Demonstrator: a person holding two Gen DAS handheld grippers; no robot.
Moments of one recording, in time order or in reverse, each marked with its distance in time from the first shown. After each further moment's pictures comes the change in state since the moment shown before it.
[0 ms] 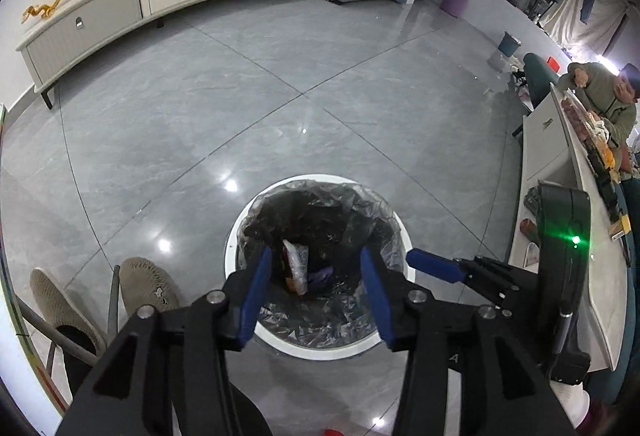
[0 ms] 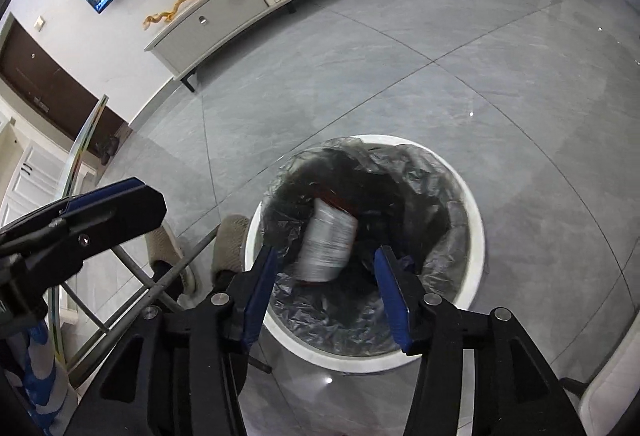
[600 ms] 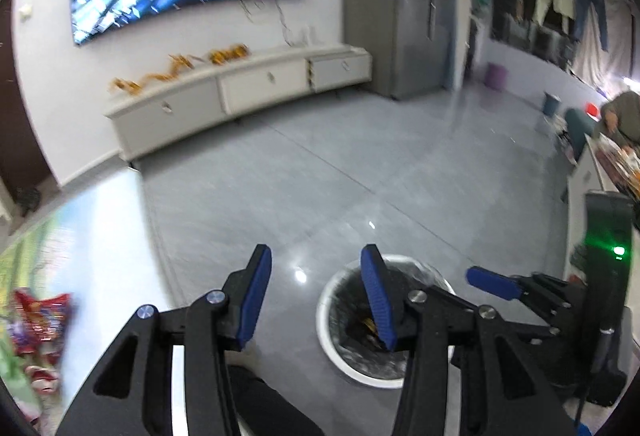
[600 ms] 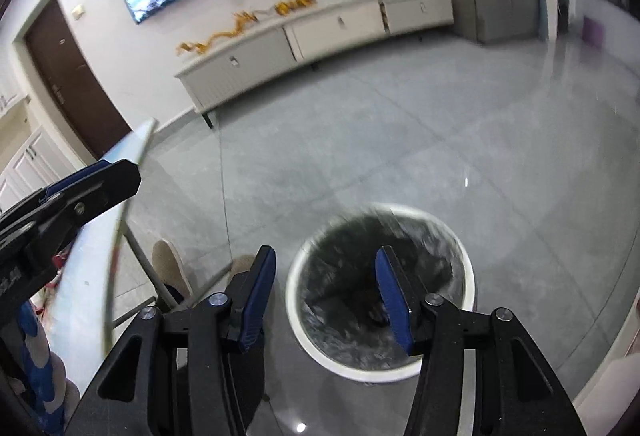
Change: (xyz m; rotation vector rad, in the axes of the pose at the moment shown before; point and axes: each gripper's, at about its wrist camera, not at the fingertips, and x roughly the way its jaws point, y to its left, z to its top) left arm -0.134 0.014 -0.039 -0.015 -0.399 0.287; right arm -0.089 0.087 -0.002 -0.173 -0.263 -0.031
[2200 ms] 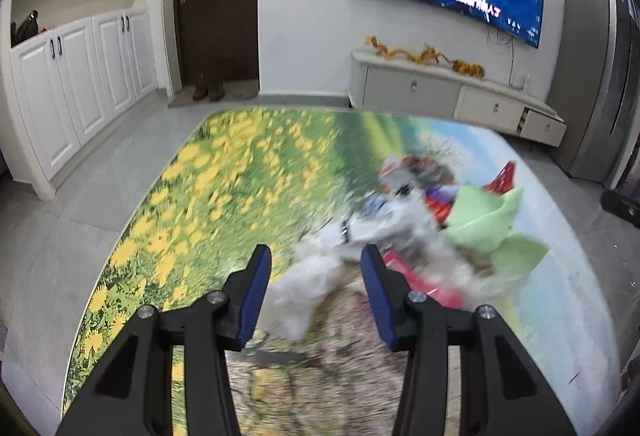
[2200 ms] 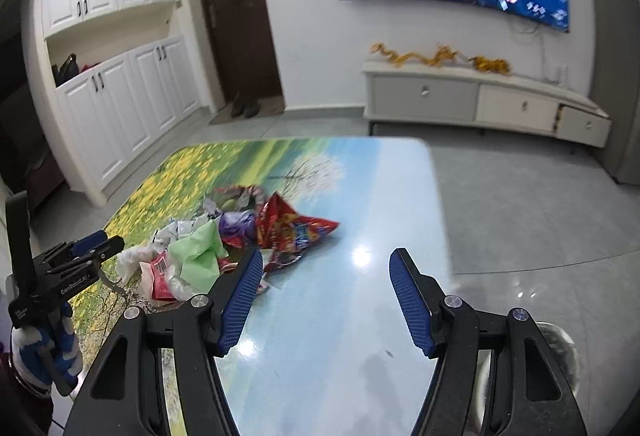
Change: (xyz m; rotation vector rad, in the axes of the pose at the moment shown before) left arm -0.183 0.367 -0.209 -0.492 0.032 0.482; right arm -0.001 0.307 -0.005 -0.473 0.010 0.344
